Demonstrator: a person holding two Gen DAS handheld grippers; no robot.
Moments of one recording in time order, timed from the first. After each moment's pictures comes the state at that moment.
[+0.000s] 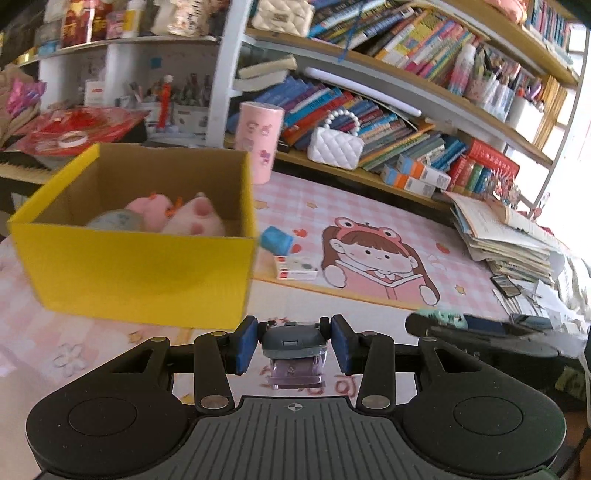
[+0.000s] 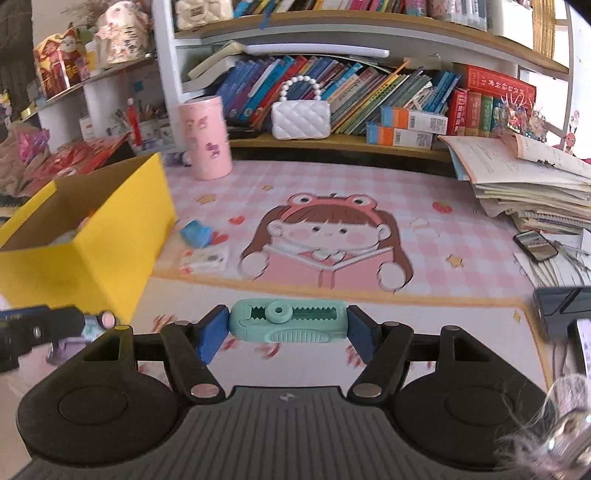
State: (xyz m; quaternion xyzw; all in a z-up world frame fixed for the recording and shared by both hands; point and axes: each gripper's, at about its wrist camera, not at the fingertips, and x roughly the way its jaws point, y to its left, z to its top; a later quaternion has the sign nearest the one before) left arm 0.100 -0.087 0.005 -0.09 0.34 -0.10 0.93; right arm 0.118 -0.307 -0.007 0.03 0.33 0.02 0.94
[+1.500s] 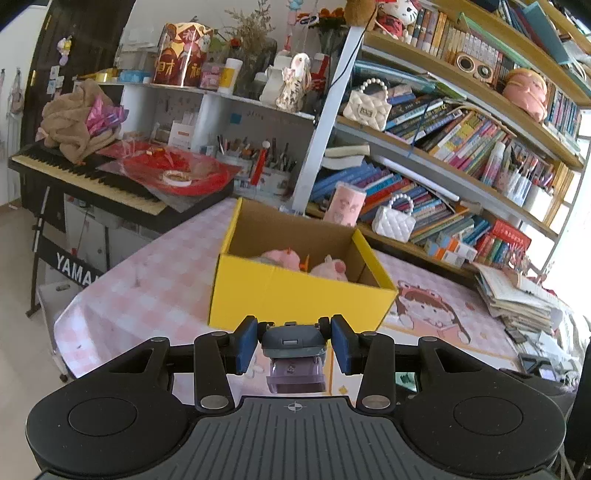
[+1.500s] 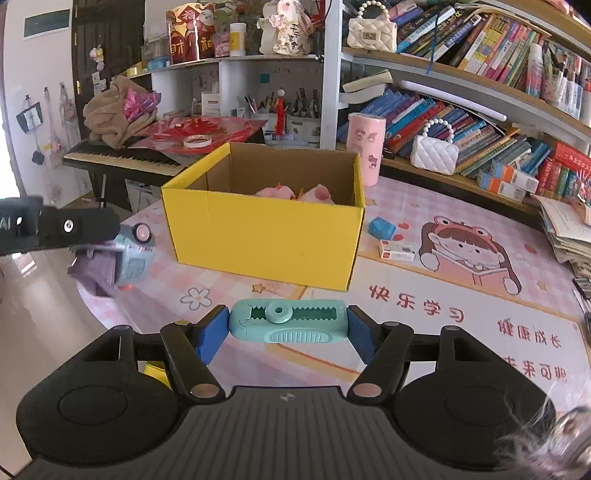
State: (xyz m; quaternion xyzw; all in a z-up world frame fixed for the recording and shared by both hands) left arm 0.005 0.094 0.049 -0.13 0.25 -0.06 0.96; right arm 0.011 -0.101 0.020 -0.05 0.31 0.12 0.94
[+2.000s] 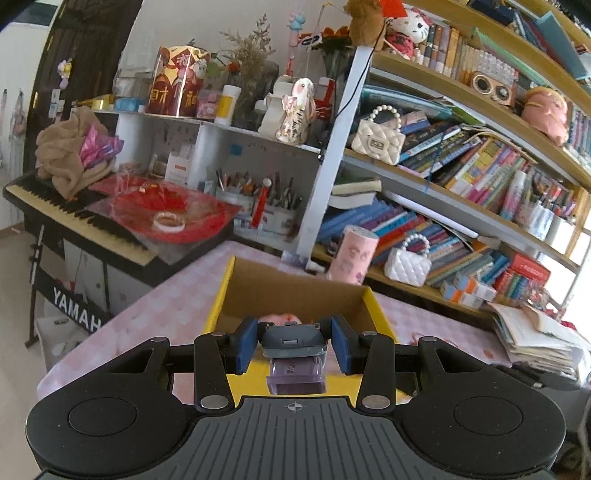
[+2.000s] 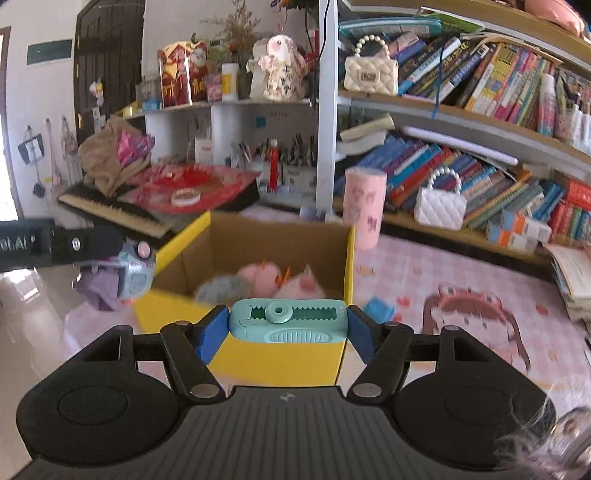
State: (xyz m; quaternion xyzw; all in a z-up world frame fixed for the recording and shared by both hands) left arm 0.099 0.081 0.075 -0.13 0.21 -0.04 0.97; right arm 0.109 -0.114 0.059 -0.03 0.24 0.14 0.96
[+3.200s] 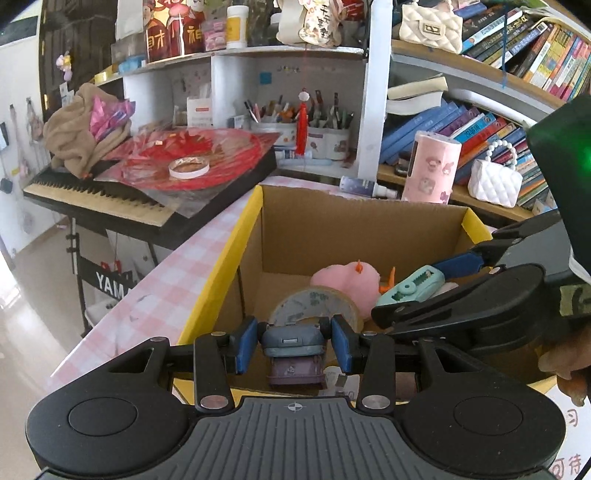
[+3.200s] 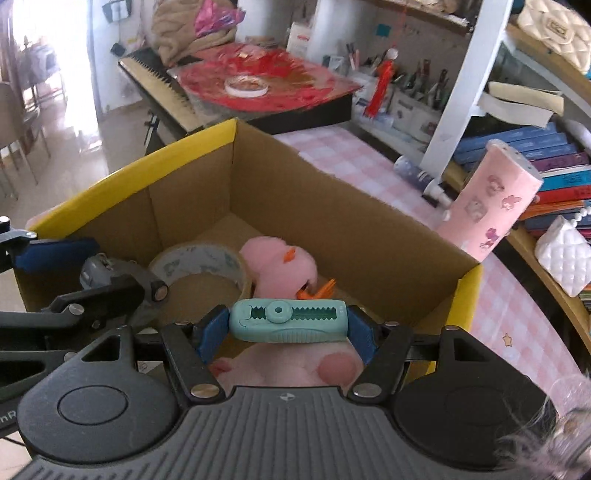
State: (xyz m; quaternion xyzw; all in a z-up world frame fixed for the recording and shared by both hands) left arm 0.216 0.057 -0.001 -0.03 0.33 0.05 0.94; right arm 0.314 -0.052 -0.004 -0.21 0.38 0.29 0.86
